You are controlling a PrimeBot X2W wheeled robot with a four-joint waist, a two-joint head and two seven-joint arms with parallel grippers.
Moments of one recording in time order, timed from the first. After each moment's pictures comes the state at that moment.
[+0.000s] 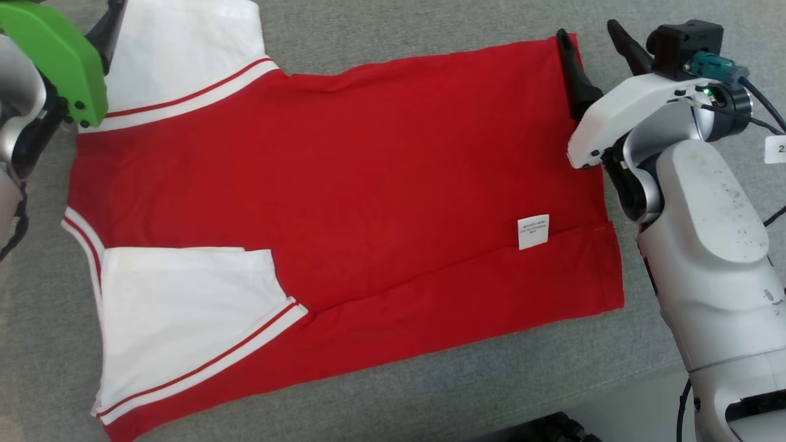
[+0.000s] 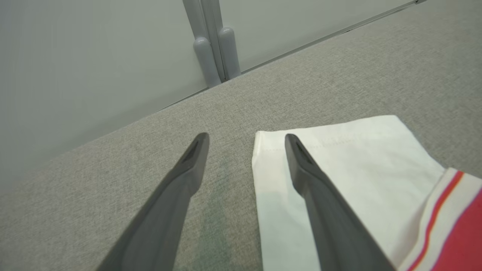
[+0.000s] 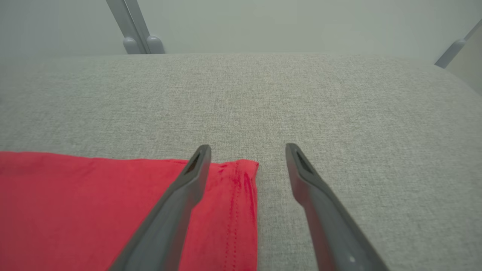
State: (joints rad) left arm -1.20 0.57 -0.84 0.75 -0.80 -0.13 0.10; right arm -0.82 -0.13 0.13 0.56 0.24 0.13 0.03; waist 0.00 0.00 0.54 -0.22
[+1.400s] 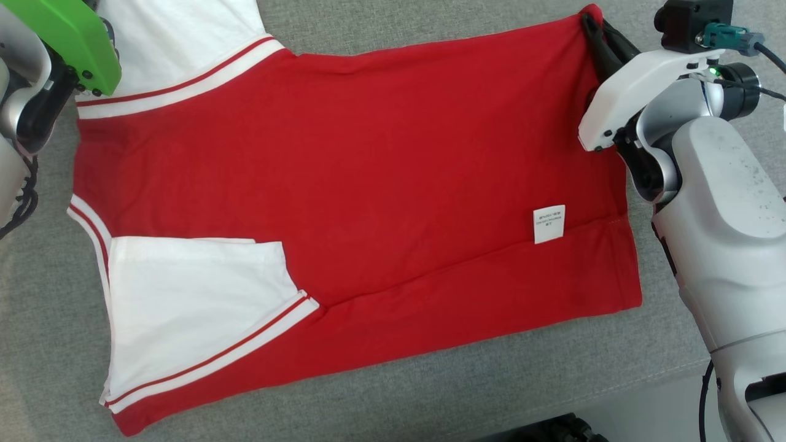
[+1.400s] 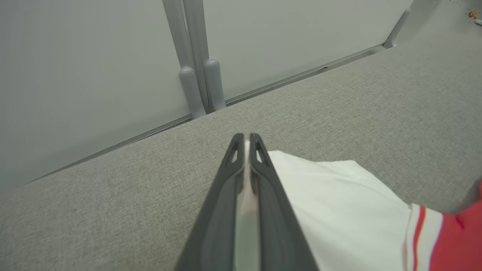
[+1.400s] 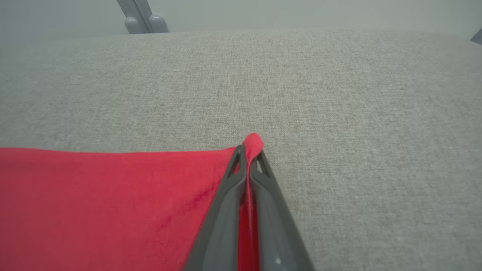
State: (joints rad) left arm -1.34 0.58 -1.11 0.78 -1.06 -0.13 -0.08; right arm -0.89 -0.19 0.21 0.62 0.36 0.13 0.08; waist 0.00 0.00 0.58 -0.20
